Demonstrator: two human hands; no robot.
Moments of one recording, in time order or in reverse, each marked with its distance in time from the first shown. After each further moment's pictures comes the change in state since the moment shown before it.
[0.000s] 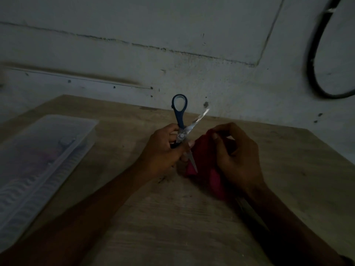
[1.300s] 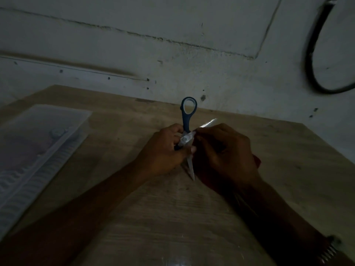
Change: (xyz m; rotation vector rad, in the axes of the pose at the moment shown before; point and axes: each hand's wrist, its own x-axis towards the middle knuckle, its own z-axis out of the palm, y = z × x) left_hand -0.006 -0.002 0.011 0.184 -0.084 -0.063; right_hand -0.002 0.002 -0.002 -0.255 -0.159 -0.222
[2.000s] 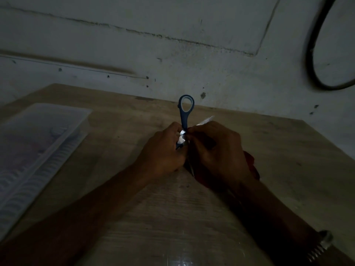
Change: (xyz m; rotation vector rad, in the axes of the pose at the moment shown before) left_hand -0.006 -0.005 0.003 0.159 0.060 0.088; right_hand 0.003 -0.006 0.014 0.016 0.023 0.014
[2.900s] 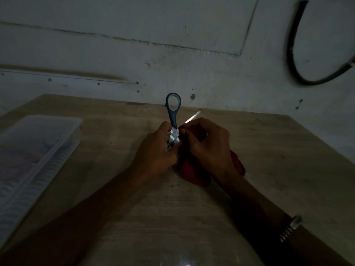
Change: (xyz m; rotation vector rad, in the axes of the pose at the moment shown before) left_hand 0.003 0.009 0.005 0.074 0.071 0.070; right_hand 0.006 -0.004 0.001 0.186 0.104 0.245
